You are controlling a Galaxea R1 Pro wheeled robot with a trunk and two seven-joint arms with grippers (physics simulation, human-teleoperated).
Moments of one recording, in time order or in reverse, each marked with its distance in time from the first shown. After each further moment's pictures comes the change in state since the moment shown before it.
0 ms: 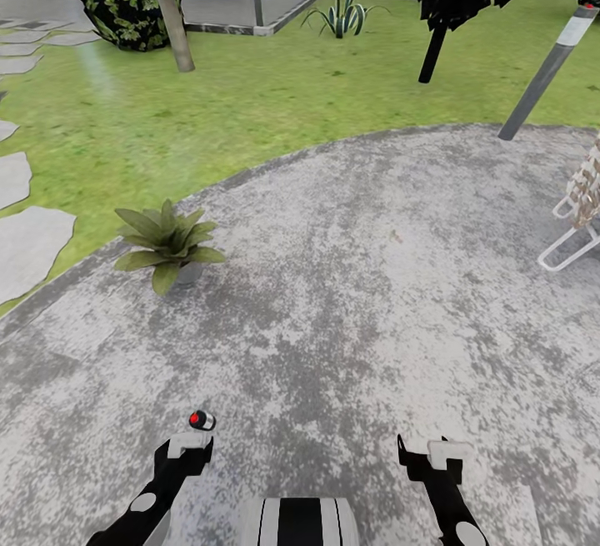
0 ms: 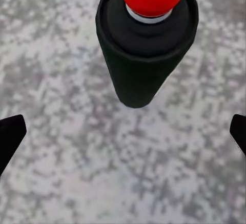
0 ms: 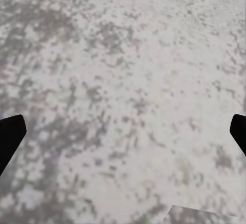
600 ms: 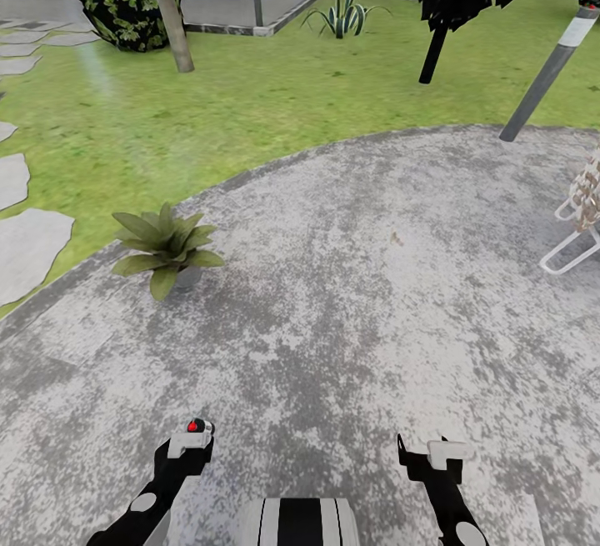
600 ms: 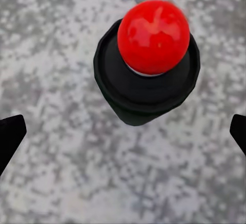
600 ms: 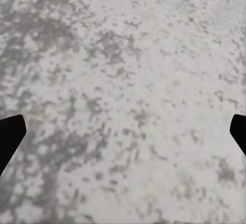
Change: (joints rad) left arm 0.000 0.000 0.000 0.000 -0.002 -0.001 0.000; right arm 0.000 0.000 0.000 0.001 0.000 0.000 0.000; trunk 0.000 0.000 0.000
